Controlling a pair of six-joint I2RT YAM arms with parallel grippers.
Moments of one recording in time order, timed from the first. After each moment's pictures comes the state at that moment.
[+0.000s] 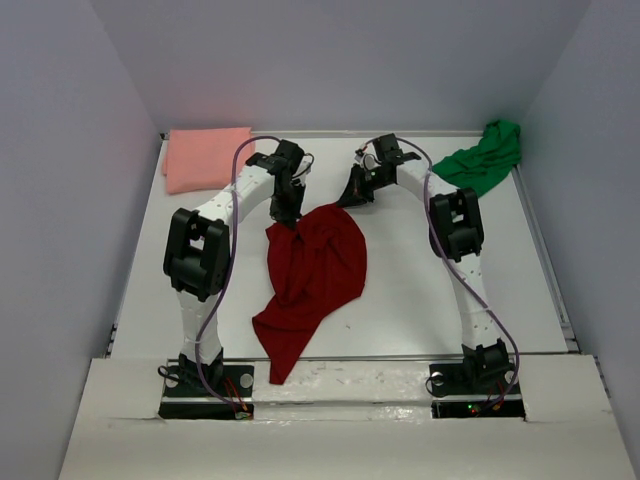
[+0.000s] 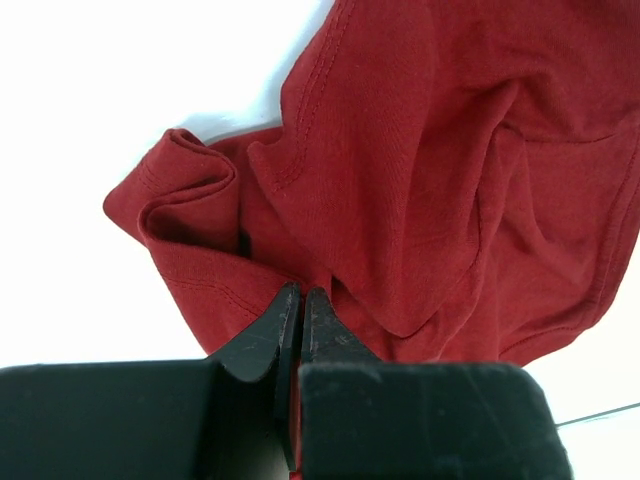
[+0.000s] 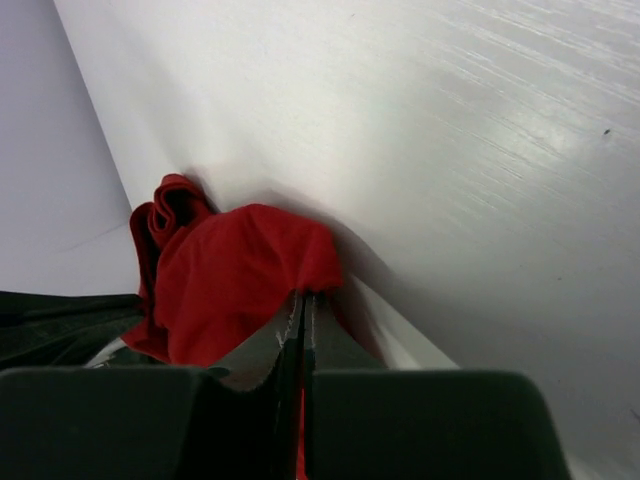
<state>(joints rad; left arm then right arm) -0.44 1.97 1.66 -0.93 0.08 -0.23 0.30 2.56 2.15 -0.63 -0.83 0.50</state>
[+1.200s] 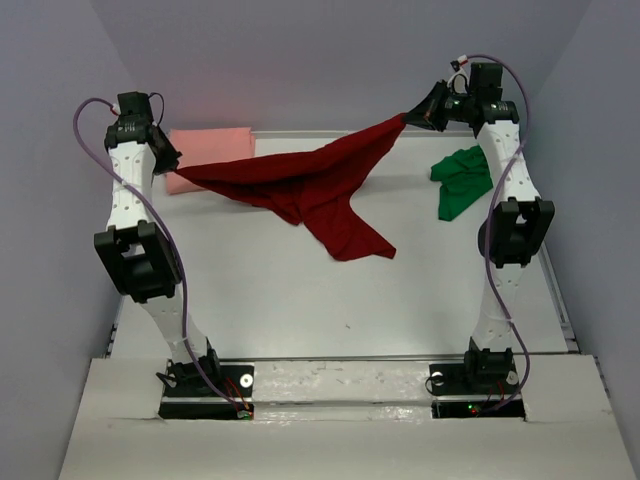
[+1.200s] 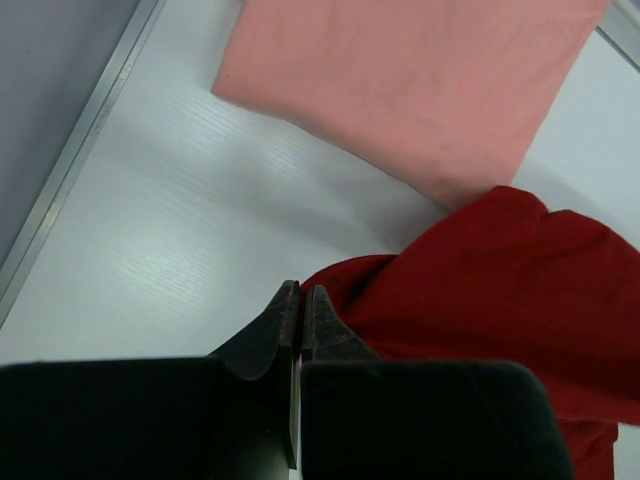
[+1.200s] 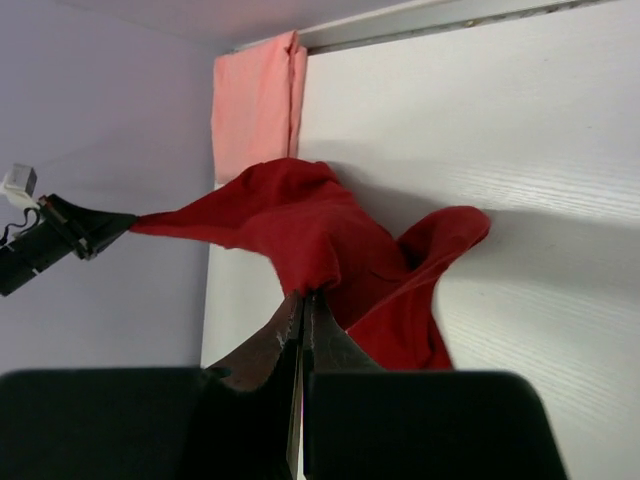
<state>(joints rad) 0.21 1.90 1.93 -0.91 -0.06 -0.38 0.00 2.23 2.36 -0.68 -0.75 0.60</state>
